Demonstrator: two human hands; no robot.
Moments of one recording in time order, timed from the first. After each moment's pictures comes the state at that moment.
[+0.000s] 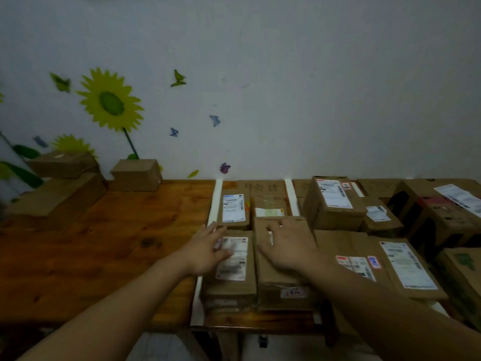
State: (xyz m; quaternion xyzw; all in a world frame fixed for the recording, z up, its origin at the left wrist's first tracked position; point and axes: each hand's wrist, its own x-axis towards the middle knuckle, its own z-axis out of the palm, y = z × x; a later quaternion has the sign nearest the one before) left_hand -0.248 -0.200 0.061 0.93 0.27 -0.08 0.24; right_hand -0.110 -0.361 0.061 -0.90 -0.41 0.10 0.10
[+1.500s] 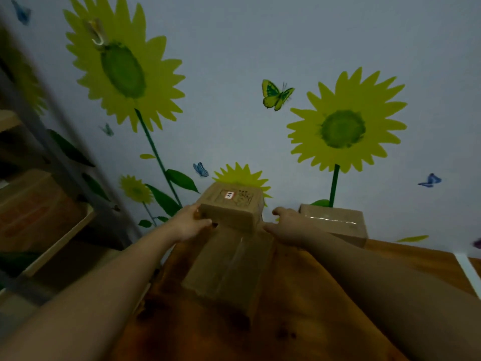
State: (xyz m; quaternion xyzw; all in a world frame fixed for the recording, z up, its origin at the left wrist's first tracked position) left_hand -0.459 0.528 0.108 0.82 0.47 0.03 0.34; right_hand -0.271 0.395 0.078 -0.85 -0.44 0.25 0.16
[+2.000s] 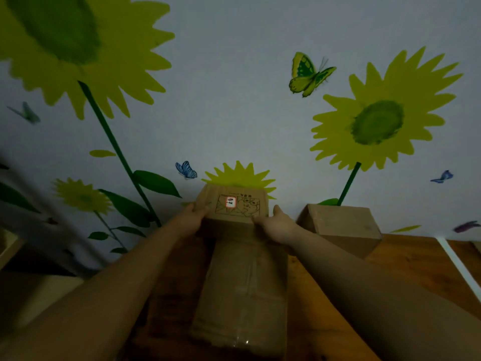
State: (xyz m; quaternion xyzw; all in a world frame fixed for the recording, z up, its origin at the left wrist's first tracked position) left_hand -0.418 0.659 0.036 0.69 0.45 0.03 0.57; right_hand -0.284 0.507 0.037 -0.85 -0.19 0.36 0.33
